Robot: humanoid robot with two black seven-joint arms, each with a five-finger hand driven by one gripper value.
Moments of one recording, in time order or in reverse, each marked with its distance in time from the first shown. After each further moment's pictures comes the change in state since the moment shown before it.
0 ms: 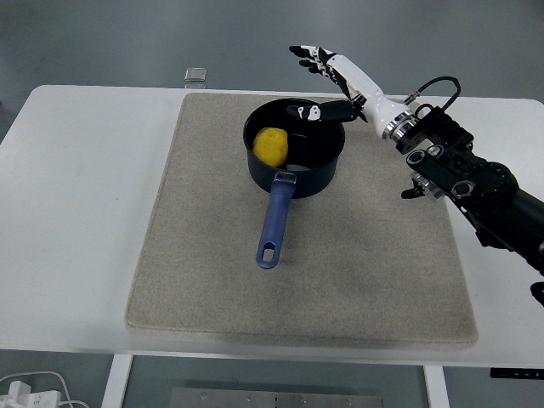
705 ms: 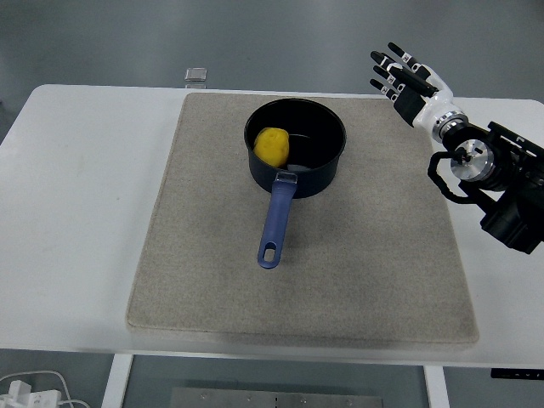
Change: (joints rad) left arm 0.002 0.000 0.000 -0.008 0.000 0.000 0.000; right arm -0.006 -0.102 0.000 -0.007 1.011 0.150 -0.393
